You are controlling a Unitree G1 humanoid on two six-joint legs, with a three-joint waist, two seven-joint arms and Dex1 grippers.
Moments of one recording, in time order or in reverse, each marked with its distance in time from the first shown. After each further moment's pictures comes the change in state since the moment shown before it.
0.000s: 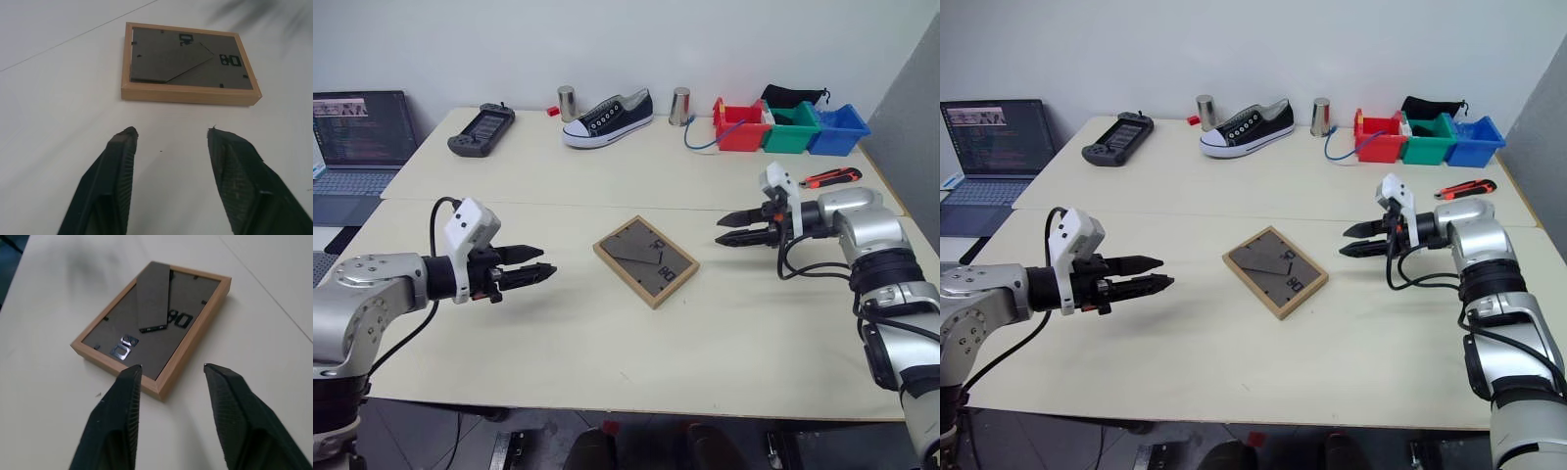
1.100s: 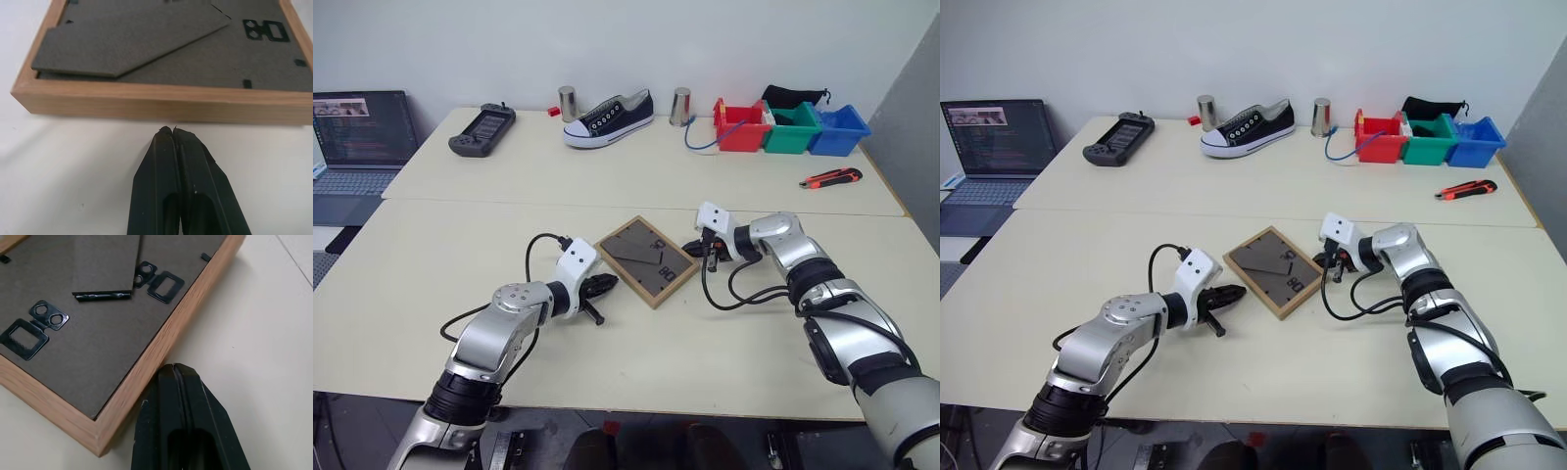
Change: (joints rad) left arm -0.105 -0.409 -0.341 0.108 0.326 -0.116 0.284; right arm -0.092 0.241 0.073 0.379 -0.230 -0.330 -0.303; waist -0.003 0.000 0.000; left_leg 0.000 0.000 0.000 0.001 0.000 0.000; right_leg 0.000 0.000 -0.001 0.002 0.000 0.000
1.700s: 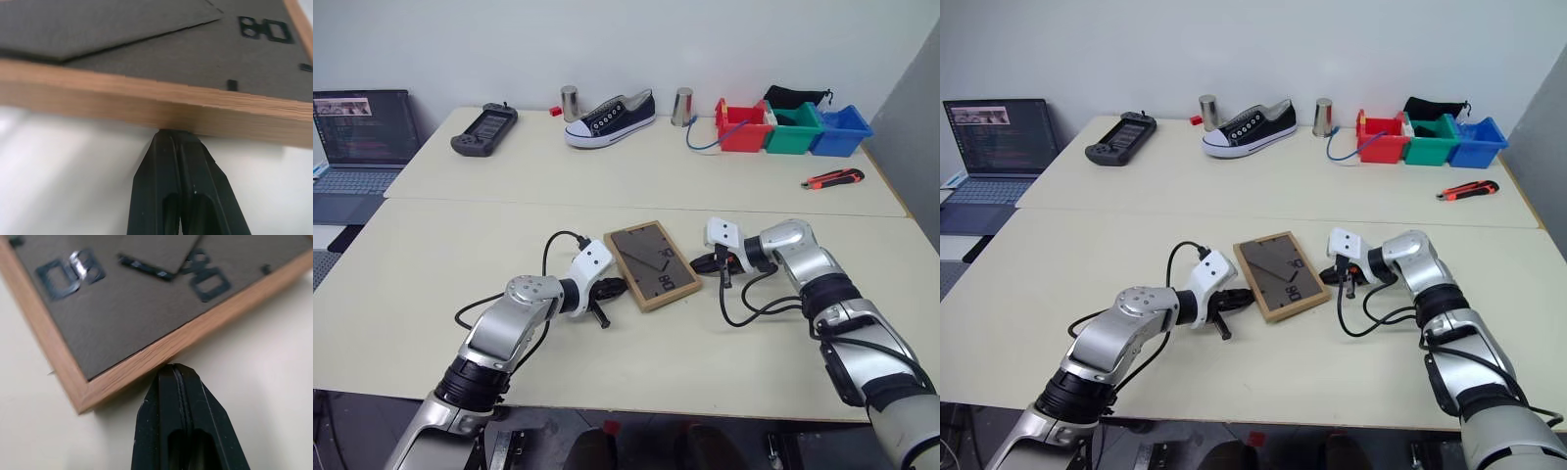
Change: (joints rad) left arm -0.073 0.016 -0.095 0.046 0.057 -0.038 -0.142; right arm 0.189 -0.082 0.004 -0.337 0.011 0.084 0.161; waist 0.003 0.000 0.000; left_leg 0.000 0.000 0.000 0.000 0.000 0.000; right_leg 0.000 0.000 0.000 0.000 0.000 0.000
